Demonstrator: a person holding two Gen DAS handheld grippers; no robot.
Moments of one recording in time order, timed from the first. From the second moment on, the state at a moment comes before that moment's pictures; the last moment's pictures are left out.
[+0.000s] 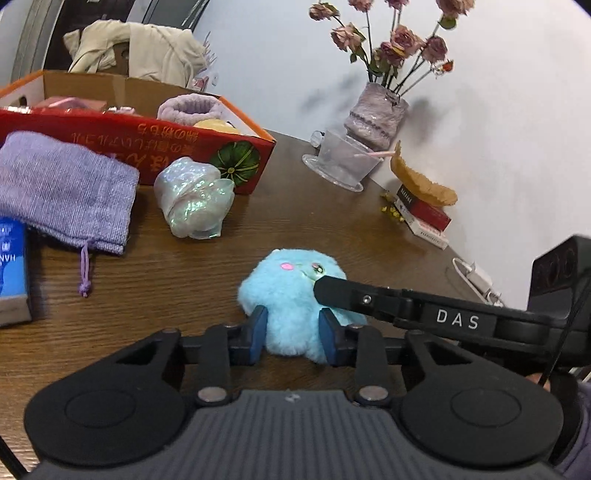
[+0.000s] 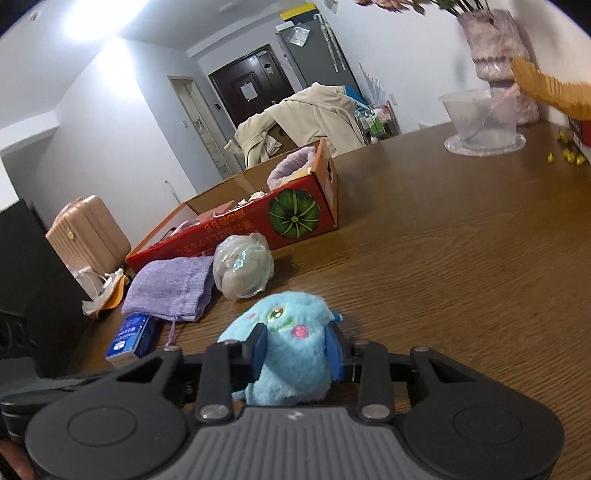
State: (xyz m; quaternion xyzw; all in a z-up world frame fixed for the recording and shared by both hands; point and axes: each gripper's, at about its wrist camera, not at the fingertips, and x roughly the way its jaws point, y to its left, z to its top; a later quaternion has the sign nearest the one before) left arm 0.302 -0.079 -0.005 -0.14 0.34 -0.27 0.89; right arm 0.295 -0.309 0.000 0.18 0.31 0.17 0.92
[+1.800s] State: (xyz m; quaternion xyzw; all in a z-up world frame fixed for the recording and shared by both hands) left arm 0.431 0.035 0.128 -0.07 0.29 -0.16 0.94; right arm 0.480 -0.209 0.149 -0.04 0.27 0.17 0.95
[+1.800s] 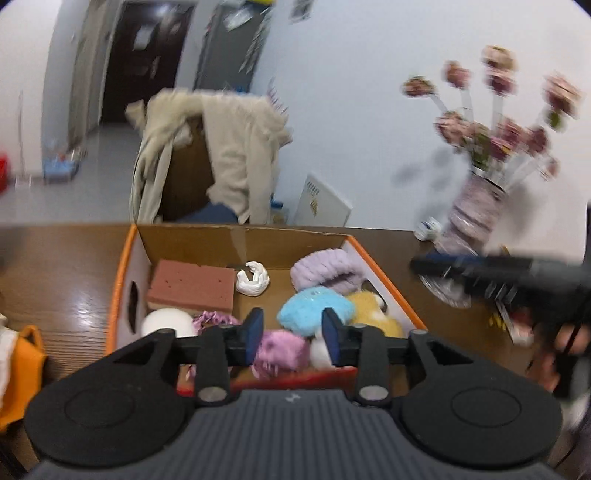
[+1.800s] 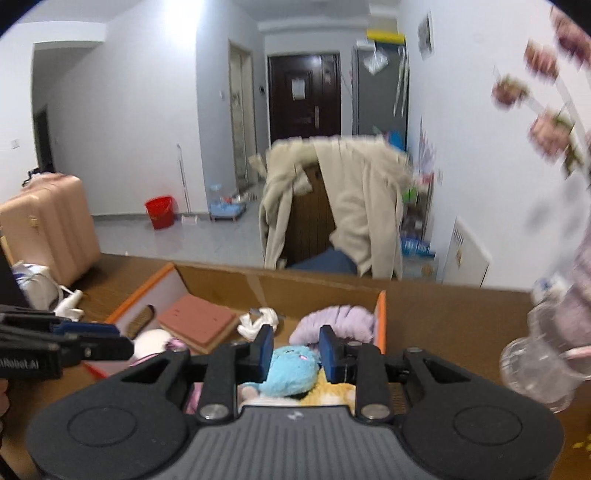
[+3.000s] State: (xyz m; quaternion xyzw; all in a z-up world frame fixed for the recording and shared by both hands) left arm 0.124 0.043 0.047 -0.01 0.21 -0.08 0.98; right arm 0.142 -0.211 0.047 -0.05 0.21 0.17 0.96
